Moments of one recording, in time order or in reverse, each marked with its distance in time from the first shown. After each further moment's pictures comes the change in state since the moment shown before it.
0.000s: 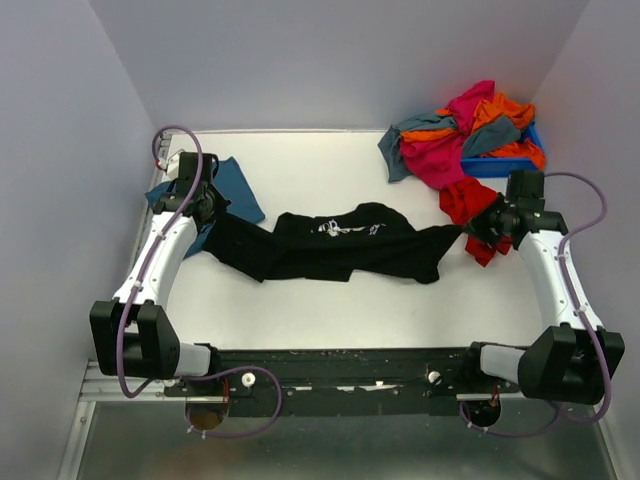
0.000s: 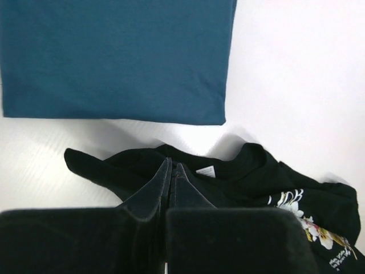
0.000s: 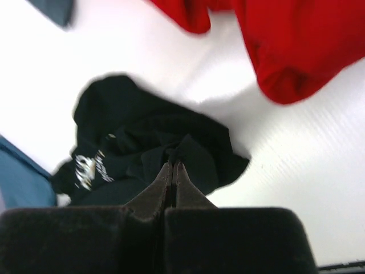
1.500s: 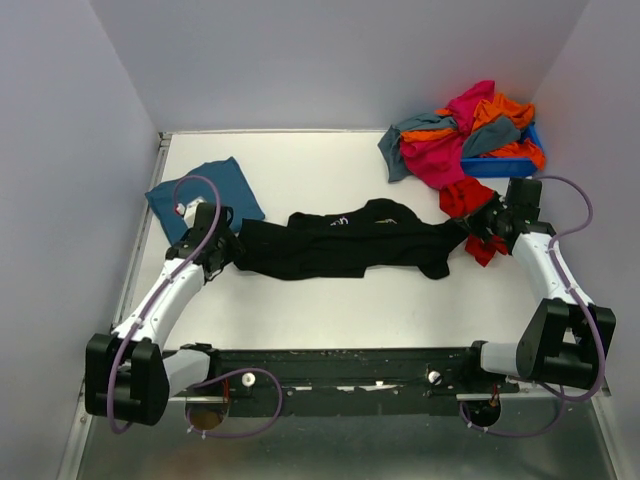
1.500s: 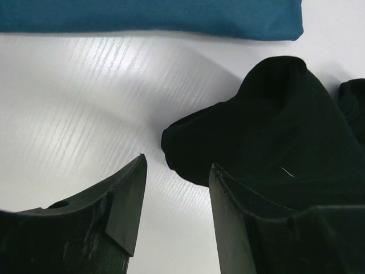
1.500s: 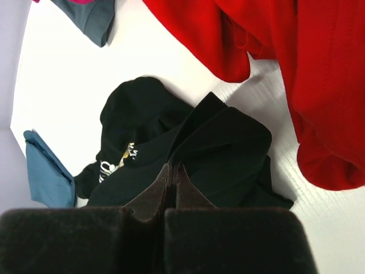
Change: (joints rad) left arm -0.100 -0.236 -0.436 0.124 -0.011 0.007; right arm -0.089 0.098 -0.121 0.371 -0.162 -0.013
